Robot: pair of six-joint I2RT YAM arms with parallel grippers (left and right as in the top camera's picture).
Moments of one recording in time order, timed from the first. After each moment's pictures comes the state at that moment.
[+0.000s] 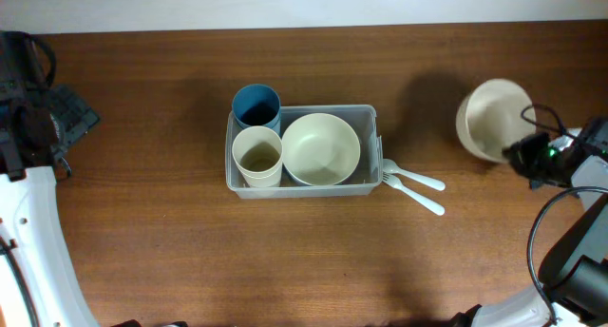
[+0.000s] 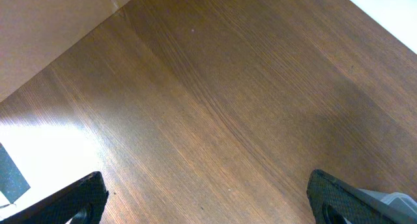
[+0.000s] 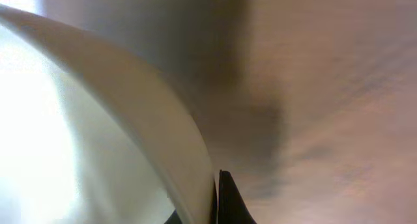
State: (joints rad) left arm 0.25 1.52 1.98 -1.48 -0.37 -0.49; right arm -0.63 1.84 1.15 -0.45 -0.61 0.56
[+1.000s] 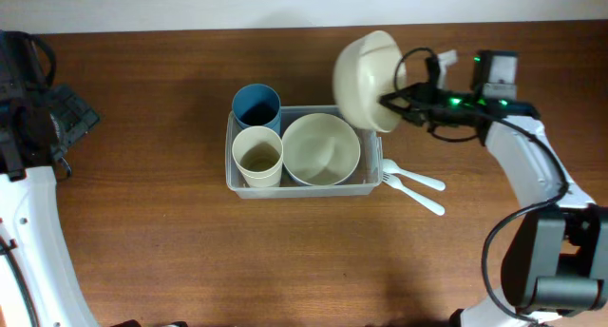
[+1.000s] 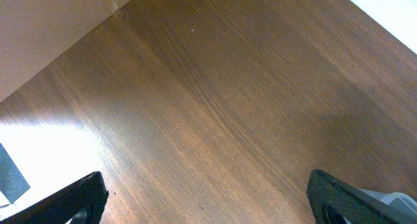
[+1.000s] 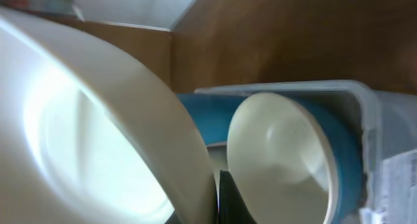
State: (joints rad) left arm 0.25 1.52 1.98 -1.48 -0.37 -0.50; right arm -0.08 1.78 1.30 -0.42 -1.08 0.57
